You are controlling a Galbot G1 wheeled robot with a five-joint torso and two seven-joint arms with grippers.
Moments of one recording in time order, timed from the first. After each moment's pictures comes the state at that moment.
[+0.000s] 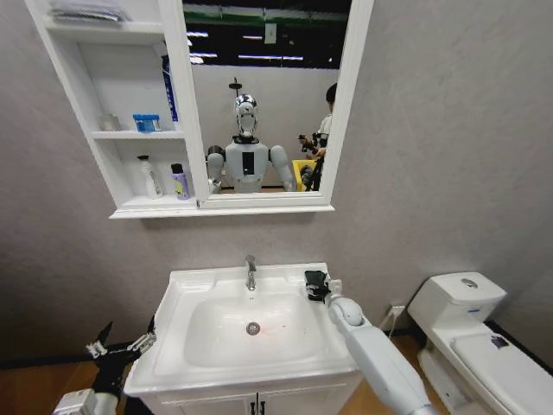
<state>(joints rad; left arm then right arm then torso) 1.67 -1.42 -0.87 -2.28 -0.22 0.16 -0.05 -0.63 1.20 0.15 1.26 0.53 -0.43 0.21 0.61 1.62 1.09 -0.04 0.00</state>
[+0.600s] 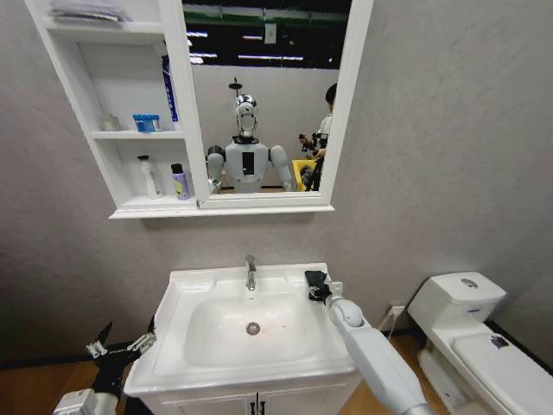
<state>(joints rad) 1.67 -1.42 -0.87 -2.28 -0.22 0.16 -0.05 -0.64 1.22 0.19 1.22 0.50 -0.42 0.18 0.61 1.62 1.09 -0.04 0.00</state>
